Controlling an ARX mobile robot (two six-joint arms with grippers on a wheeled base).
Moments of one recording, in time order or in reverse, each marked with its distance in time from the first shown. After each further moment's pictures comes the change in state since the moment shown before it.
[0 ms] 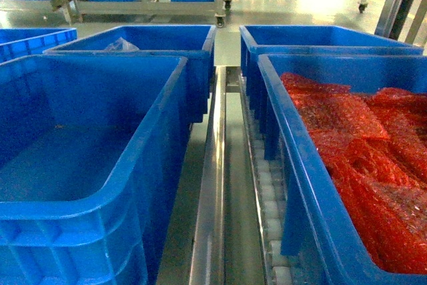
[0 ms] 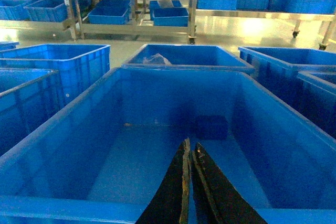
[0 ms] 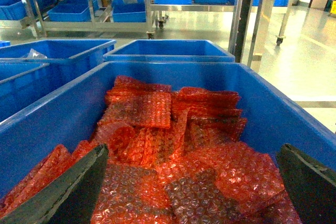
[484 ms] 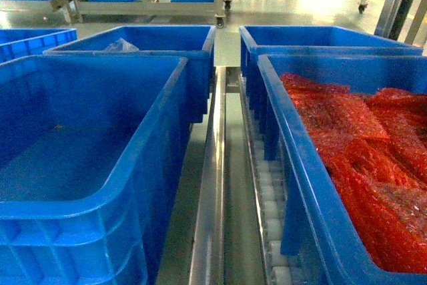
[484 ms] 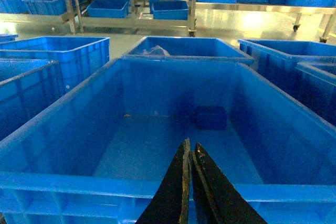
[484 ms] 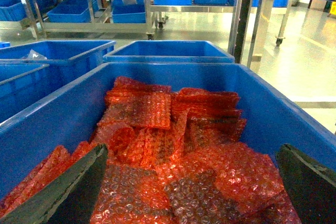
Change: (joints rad) left arm 0.000 -0.169 0.001 -0.192 -0.001 0.000; right arm 0.000 0.000 0.000 0.001 0.000 0.000
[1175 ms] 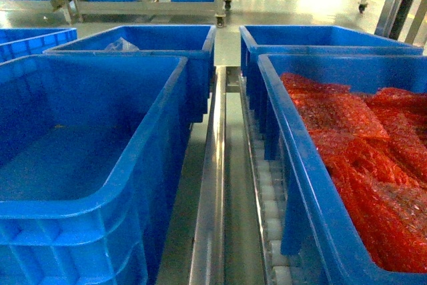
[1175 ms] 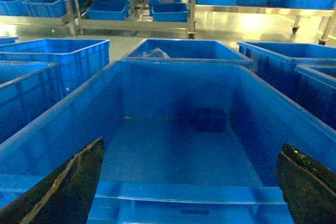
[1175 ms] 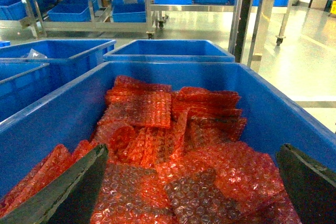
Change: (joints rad) left arm 0.000 0.000 0.000 0.006 0.001 0.000; right arm 0.000 0.000 0.000 -0.001 0.000 0.000
